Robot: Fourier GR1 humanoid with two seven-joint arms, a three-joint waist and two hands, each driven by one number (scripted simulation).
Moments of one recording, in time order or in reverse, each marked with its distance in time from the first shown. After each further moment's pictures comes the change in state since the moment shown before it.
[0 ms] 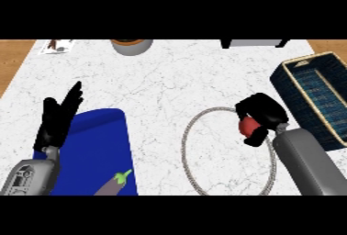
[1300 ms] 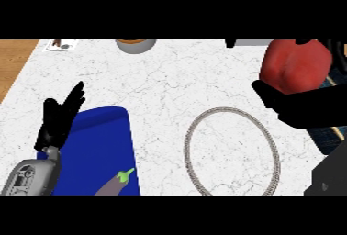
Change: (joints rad) left arm -0.001 -0.009 0.005 0.000 -0.001 -0.026 -0.010; right arm -0.399 0.268 -0.435 -1.052 -0.577 0.504 1.152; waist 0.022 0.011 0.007
